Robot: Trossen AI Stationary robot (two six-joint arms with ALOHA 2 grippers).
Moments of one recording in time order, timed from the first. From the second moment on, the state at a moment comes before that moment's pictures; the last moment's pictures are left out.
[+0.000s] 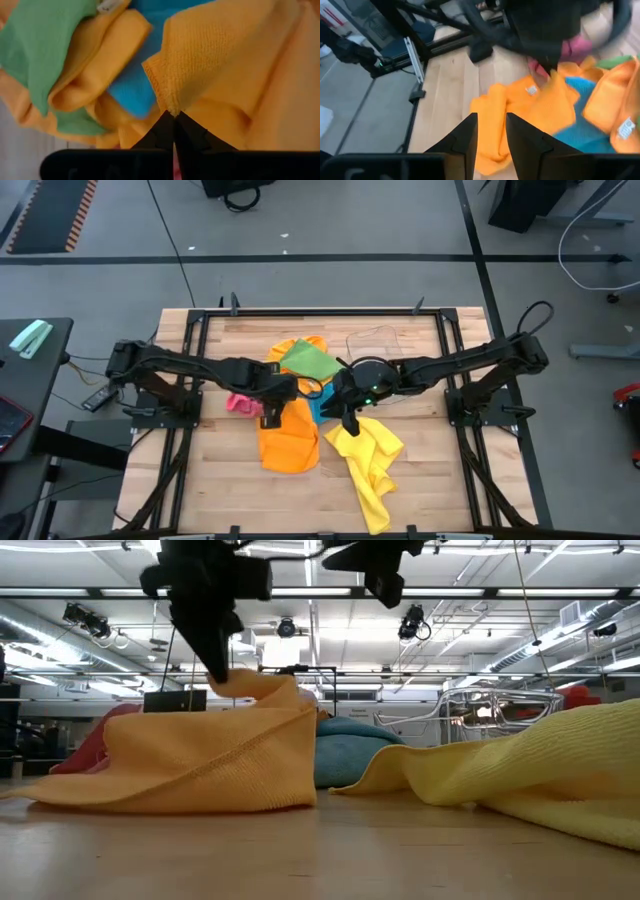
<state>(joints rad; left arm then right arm) -0.07 1.56 1.19 -0.89 -0.16 -0.09 0.13 1.50 1.15 -0.15 -0.09 0.40</state>
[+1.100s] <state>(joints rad) -0.54 1.54 1.12 -0.75 0.01 -0.18 0.13 1.40 1.15 -0.36 0.13 0.45</state>
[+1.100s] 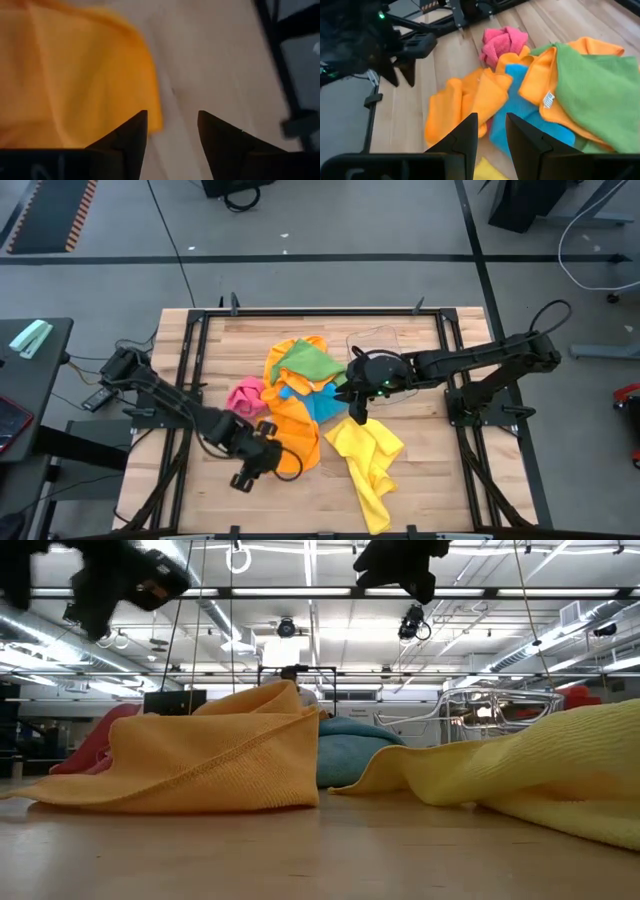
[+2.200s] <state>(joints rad) -0.62 1.76 0.92 -0.41 -0.08 -0.18 0.27 1.39 1.15 -0.29 0.13 0.54</state>
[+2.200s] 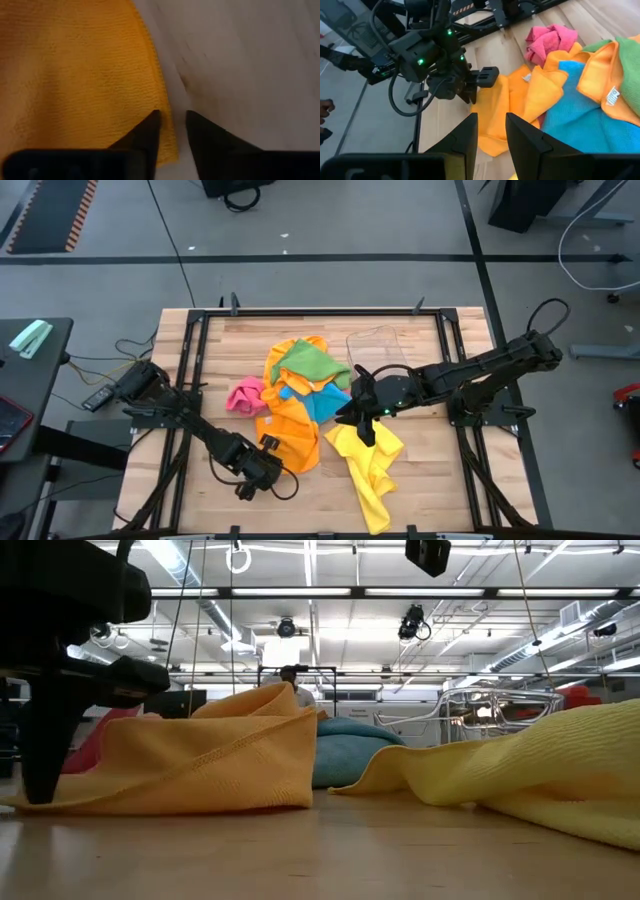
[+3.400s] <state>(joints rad) -0.67 1.66 1.21 -0.44 0.15 -0.89 0.42 1.83 1.15 -0.11 0.04 0.13</state>
